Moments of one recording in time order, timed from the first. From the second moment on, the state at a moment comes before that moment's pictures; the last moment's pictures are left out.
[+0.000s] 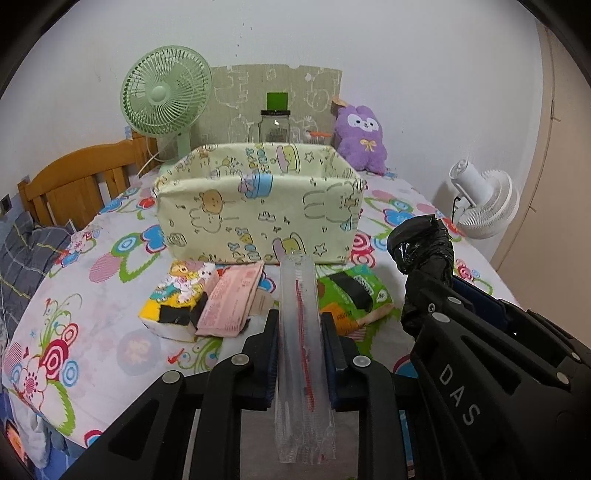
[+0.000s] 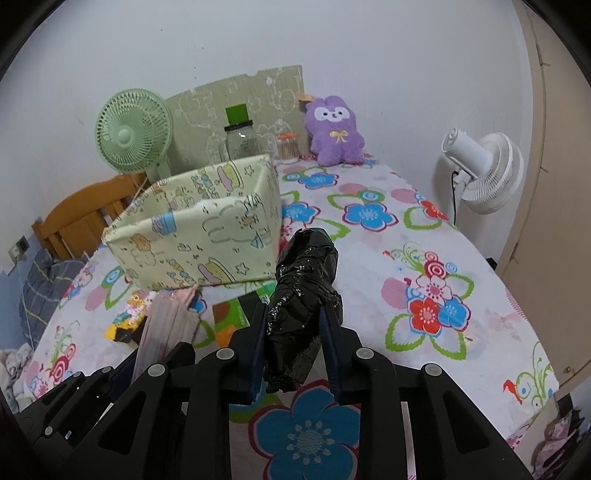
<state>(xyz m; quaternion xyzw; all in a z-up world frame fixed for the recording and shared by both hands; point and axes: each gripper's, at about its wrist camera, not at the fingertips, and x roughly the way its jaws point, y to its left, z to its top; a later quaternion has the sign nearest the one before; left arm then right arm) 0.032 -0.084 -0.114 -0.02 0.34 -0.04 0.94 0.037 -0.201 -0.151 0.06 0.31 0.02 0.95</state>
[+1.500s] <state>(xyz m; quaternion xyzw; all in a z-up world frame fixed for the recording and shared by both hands) 0.033 -0.054 -0.018 -0.02 0.27 -0.06 0.96 0.032 -0.167 -0.053 0.06 0.24 0.05 0.97</state>
